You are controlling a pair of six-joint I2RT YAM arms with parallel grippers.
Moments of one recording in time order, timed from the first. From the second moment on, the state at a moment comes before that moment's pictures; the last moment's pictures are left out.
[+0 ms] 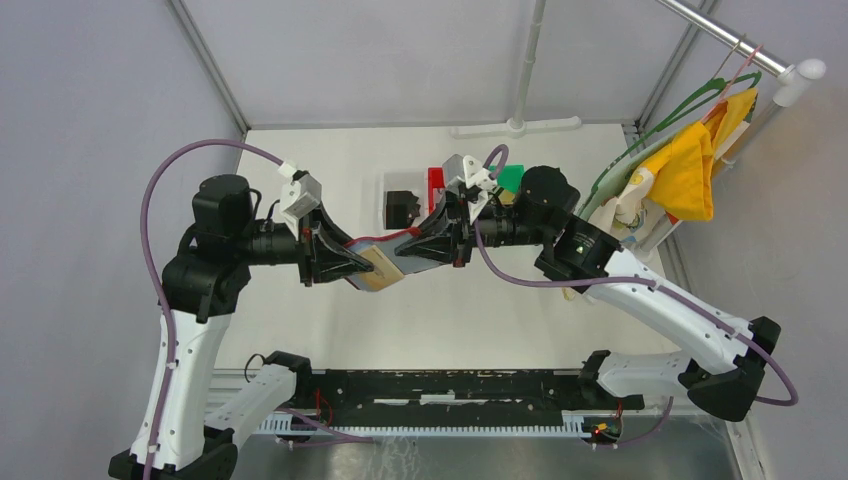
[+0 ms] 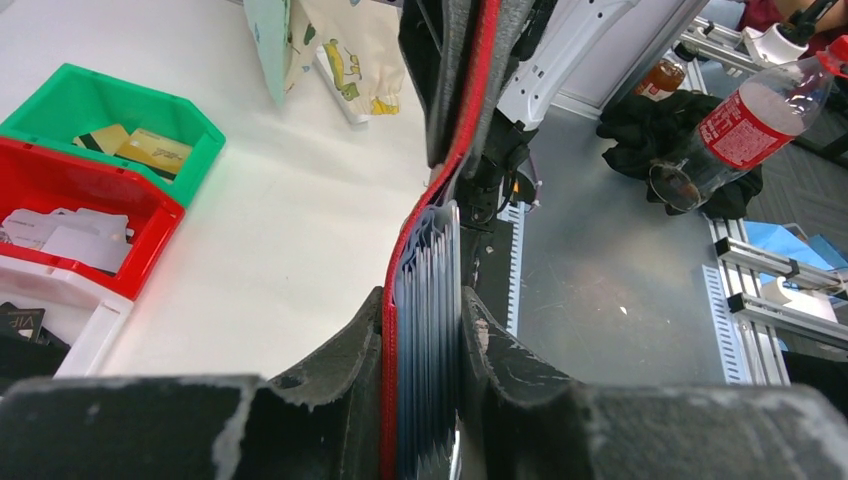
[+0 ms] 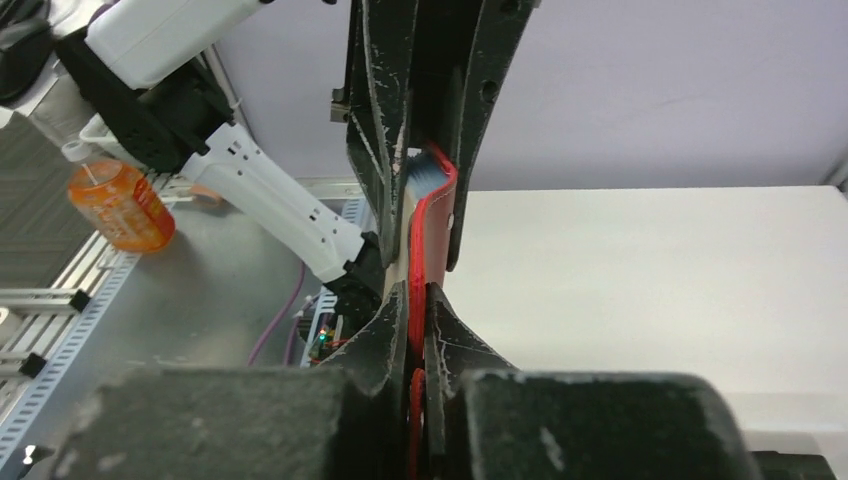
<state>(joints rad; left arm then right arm) -0.23 0.87 1.34 -0.87 1.19 0.12 0.93 1.20 1.29 -0.01 -0.66 0.11</state>
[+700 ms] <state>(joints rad) -0.23 0.73 1.20 -0.71 1.18 0.05 0.93 1.15 1.11 0.33 -0.61 0.37</state>
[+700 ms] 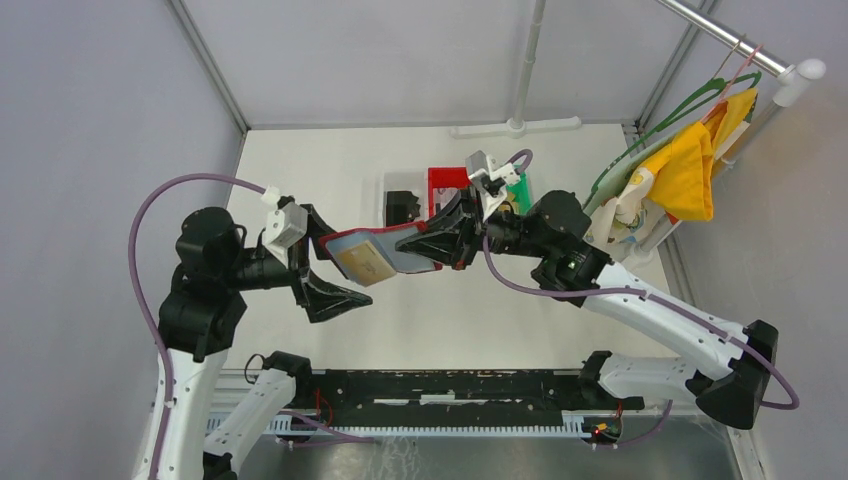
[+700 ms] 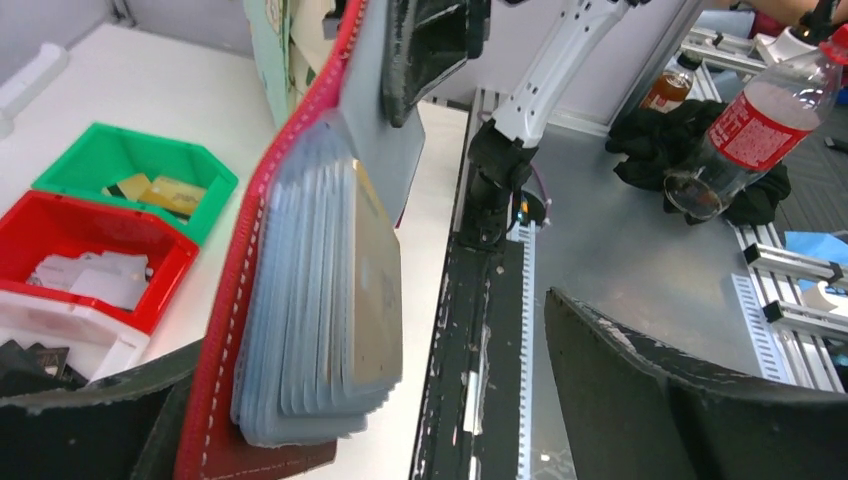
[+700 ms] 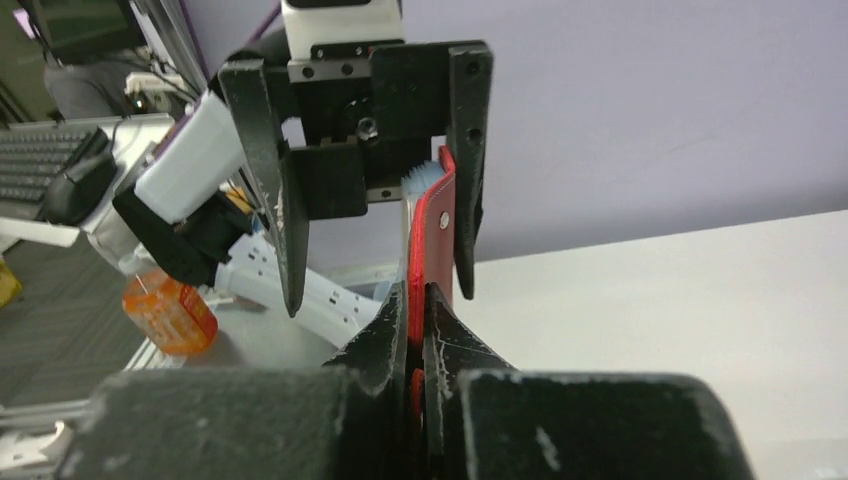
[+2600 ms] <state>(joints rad) -0.23 0.70 0.94 0.15 1.15 -0.72 0.95 1.14 0.80 1.03 -0.42 0.76</state>
